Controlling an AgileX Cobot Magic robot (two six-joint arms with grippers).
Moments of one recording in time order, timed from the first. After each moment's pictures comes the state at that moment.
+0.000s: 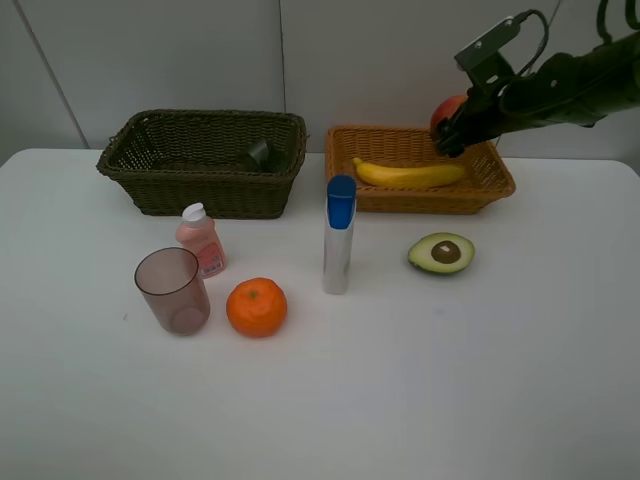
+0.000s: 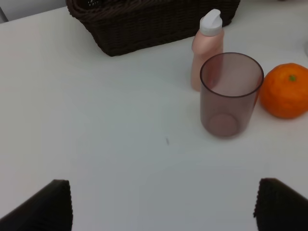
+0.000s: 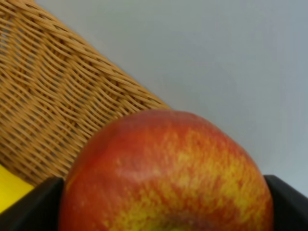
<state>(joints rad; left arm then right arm) -0.30 0.00 -0.42 -0.01 1.07 0.03 0.15 1.99 -1.26 0.15 -0.06 -0.77</state>
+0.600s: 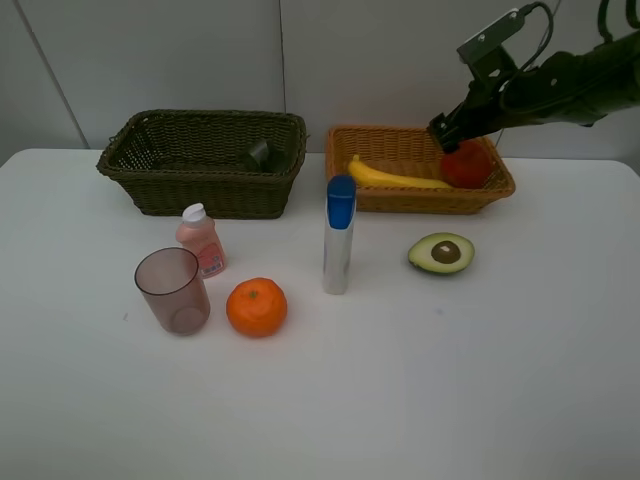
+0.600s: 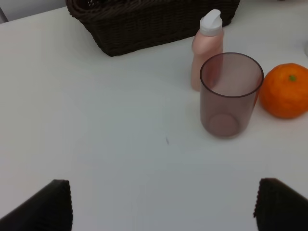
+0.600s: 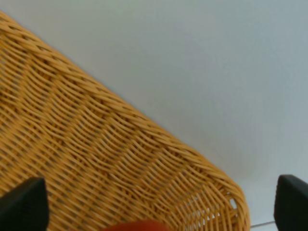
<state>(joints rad) -0.30 0.00 -0.42 -0.01 1.07 0.03 0.15 1.99 -1.26 0.15 -0.11 -0.77</state>
